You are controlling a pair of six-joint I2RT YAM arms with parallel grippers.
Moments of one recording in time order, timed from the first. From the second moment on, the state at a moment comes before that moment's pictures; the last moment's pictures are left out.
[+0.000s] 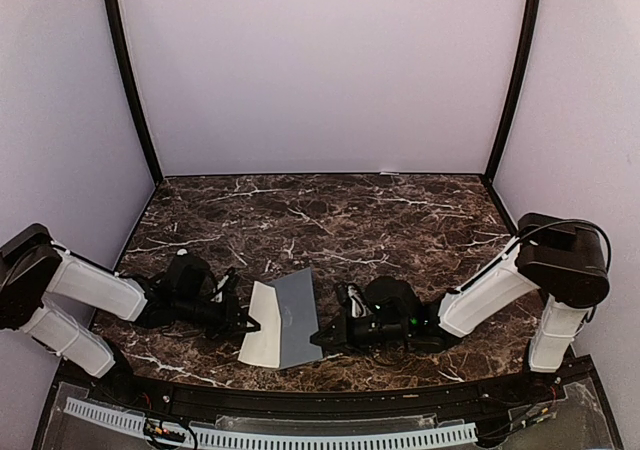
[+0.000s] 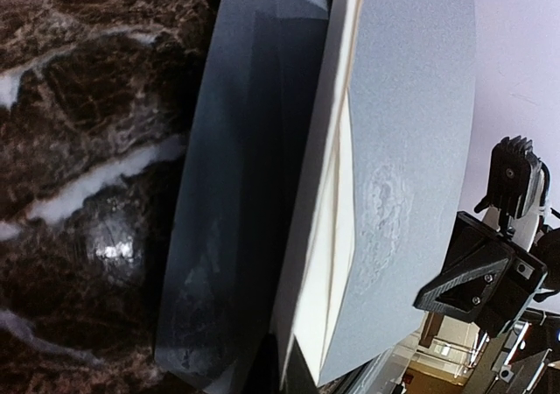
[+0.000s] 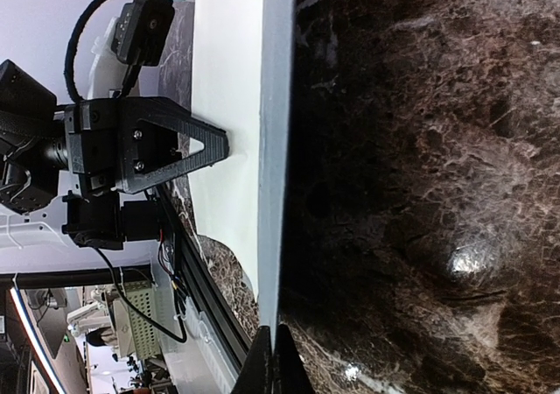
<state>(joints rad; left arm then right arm) -0.66 1.41 0.33 0.28 0.53 -0.97 1.17 1.81 0.63 0.68 -0.28 1.20</state>
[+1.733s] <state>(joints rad) -0.65 1.45 0.43 0.23 0.46 -0.70 1.18 1.81 0.67 0.61 -0.30 1.17</state>
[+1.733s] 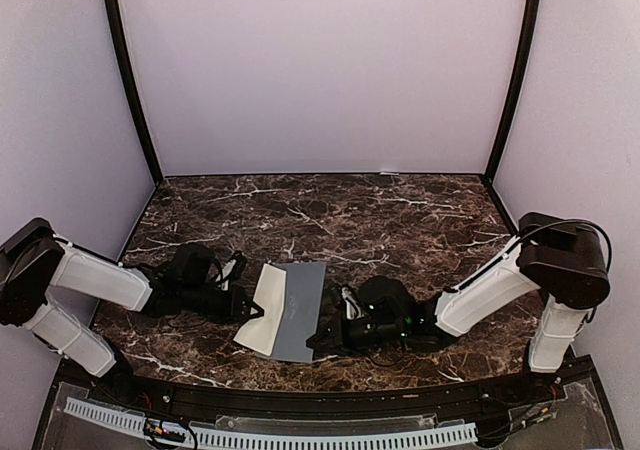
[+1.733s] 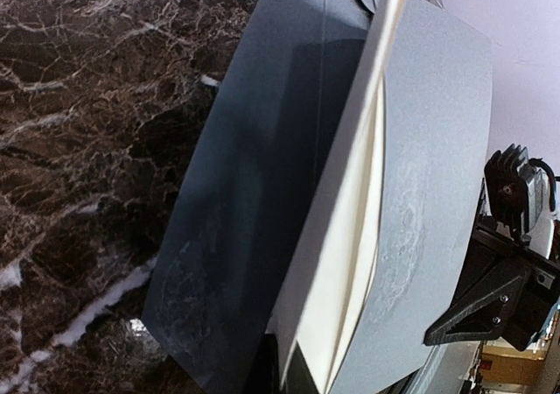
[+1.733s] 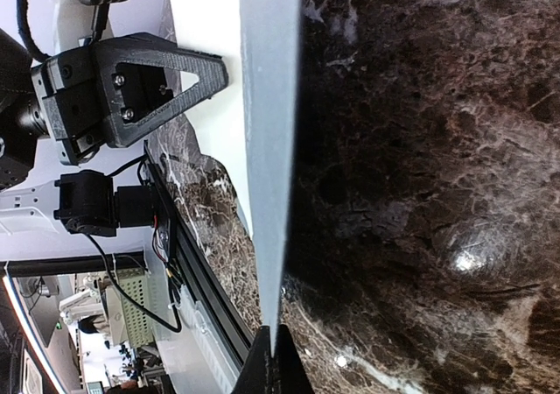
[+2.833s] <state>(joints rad) -0.68 1.48 0.32 0.49 0.48 -0.95 1.19 1.83 0.67 0.63 -0.31 1.20</state>
